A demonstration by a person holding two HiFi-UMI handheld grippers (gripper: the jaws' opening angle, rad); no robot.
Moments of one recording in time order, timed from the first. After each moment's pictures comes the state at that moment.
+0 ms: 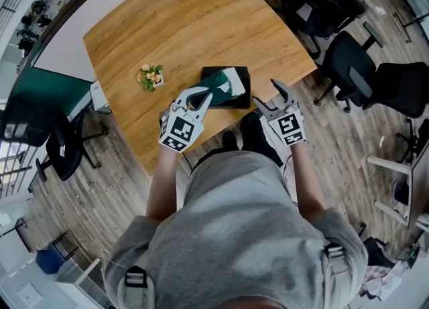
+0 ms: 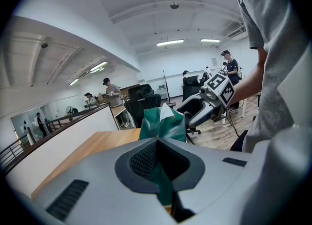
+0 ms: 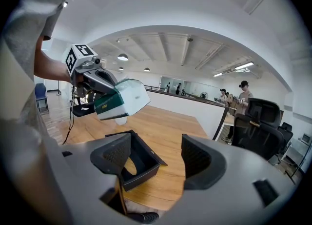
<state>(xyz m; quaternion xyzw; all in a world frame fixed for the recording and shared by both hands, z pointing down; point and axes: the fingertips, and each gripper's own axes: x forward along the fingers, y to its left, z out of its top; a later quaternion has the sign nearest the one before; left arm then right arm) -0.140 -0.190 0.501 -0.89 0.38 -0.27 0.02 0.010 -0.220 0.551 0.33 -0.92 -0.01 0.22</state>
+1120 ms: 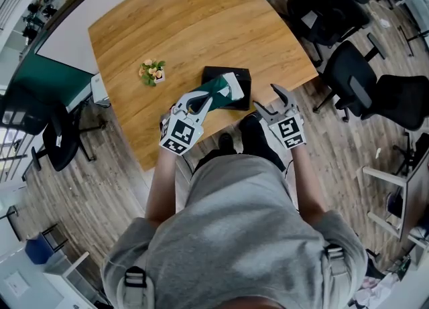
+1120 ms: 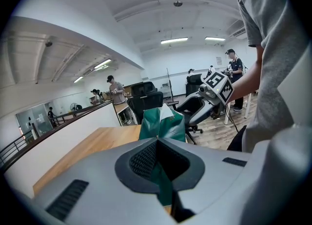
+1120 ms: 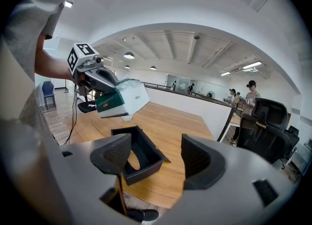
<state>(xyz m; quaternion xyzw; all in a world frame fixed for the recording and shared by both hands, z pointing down) -0.142 -0.172 0.513 -0.88 0.40 -0.27 0.00 0.012 -0.210 0.561 0.30 -0.92 -0.02 0.24</state>
